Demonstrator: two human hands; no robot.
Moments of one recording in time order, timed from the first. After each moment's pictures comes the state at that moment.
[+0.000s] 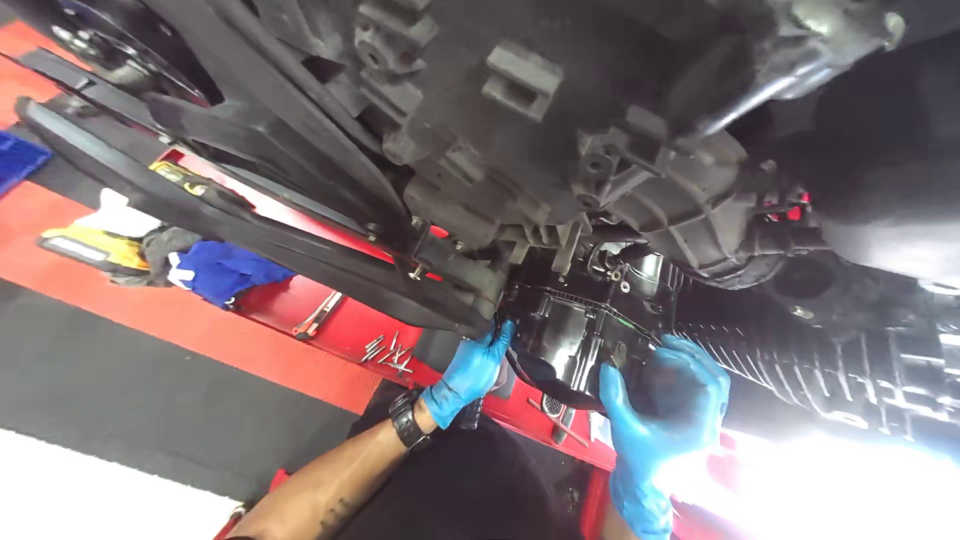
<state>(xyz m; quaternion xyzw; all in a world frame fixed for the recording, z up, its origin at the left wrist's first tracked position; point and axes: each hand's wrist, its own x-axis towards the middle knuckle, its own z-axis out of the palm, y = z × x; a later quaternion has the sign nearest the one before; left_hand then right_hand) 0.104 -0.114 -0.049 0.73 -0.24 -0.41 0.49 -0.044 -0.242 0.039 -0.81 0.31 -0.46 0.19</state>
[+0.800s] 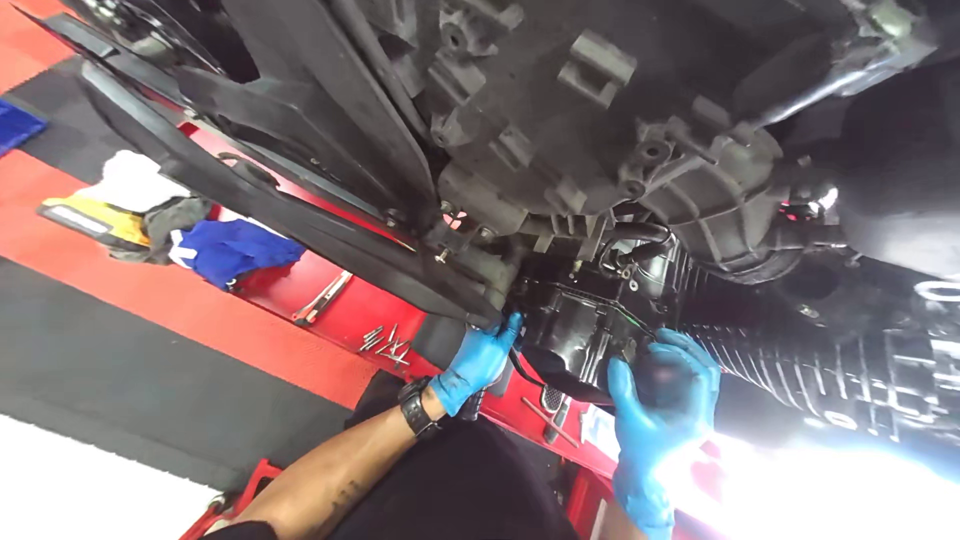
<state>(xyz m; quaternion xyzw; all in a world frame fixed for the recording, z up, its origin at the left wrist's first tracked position) 0.104 -0.117 -0.051 0.72 -0.24 -0.39 0.52 -0.048 -0.244 0.038 -0.84 0.30 -0.42 0.19</state>
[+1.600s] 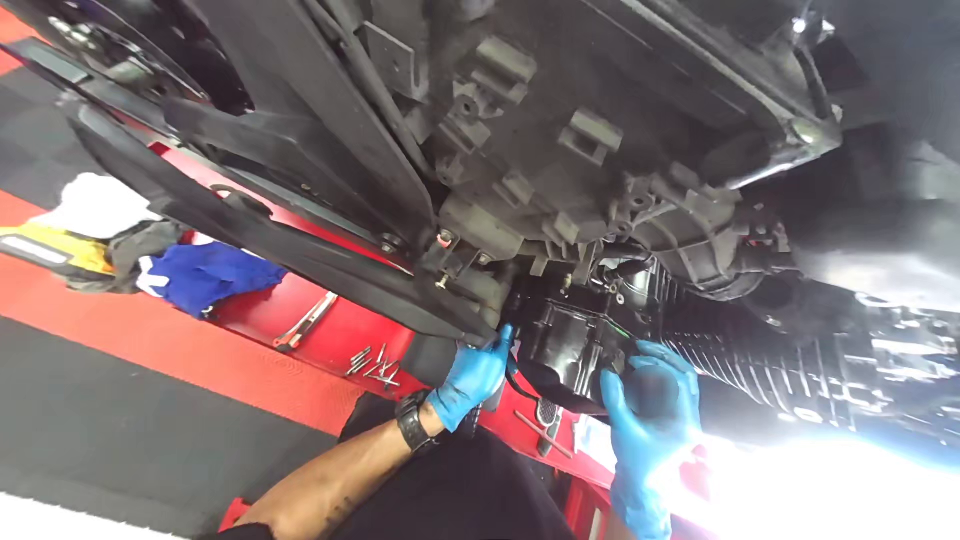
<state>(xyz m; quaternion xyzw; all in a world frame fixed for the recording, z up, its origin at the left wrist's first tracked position) 0.111 -0.121 -0.033 0.75 -0.25 -0.38 0.48 -0.047 -0.245 0.042 -0.83 0.30 -0.42 0.20</state>
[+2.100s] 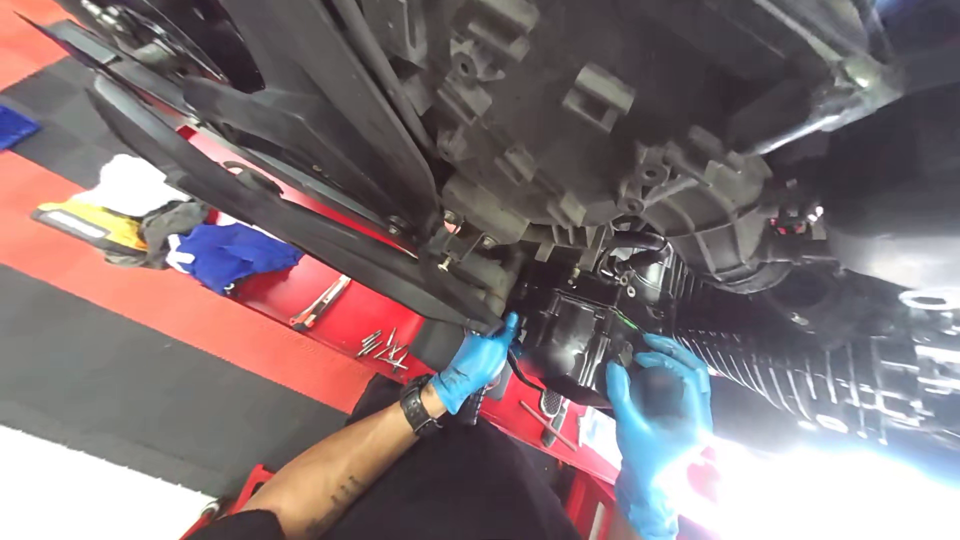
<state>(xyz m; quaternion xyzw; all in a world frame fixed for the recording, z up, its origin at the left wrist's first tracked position) 0.111 -0.122 -0.042 0.70 -0.20 -0.42 0.54 -0.046 -0.244 0.046 -0.84 0.29 -0.40 0.20</state>
